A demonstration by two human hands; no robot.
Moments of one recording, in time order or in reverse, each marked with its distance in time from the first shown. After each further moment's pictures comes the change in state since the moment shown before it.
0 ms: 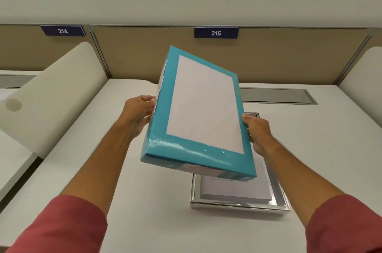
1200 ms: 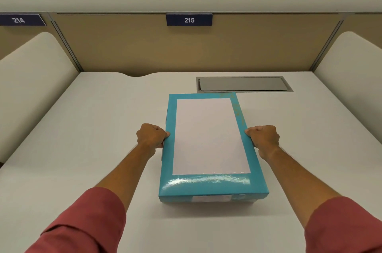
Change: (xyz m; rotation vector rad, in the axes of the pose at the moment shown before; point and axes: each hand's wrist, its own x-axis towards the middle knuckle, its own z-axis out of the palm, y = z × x) left_hand 0.014 -0.125 0.100 0.499 0.139 -0.115; right_hand 0.031 0.049 -0.114 -0.393 0.261 0.009
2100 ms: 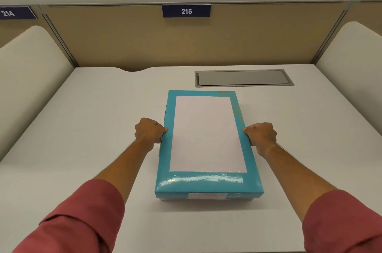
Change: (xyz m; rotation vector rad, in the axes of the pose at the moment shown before) left_hand 0.015 0.002 0.009 0.139 0.046 0.001; right_hand 0.007 0.006 0.007 -0.112 -0.013 0.049
